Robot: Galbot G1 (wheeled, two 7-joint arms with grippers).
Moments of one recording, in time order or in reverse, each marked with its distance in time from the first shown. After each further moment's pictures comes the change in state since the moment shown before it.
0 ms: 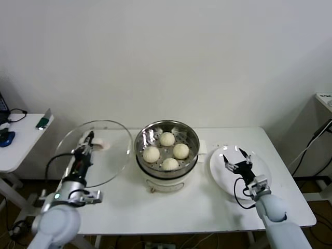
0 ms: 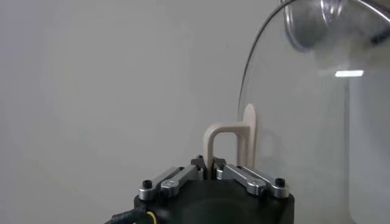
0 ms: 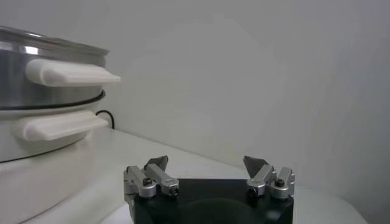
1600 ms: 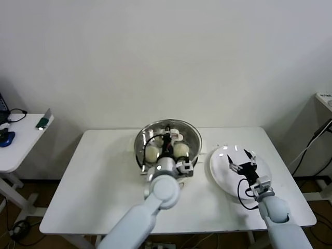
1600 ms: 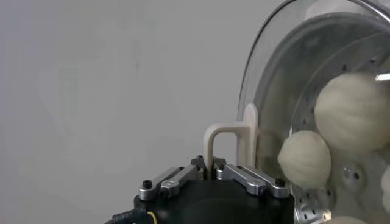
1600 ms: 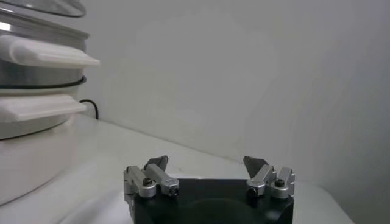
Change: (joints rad) left arm -0.563 -0.440 0.651 0.387 0.308 0.388 0.302; right arm -0.004 0.008 0.035 -0.028 -0.034 0.013 0.018
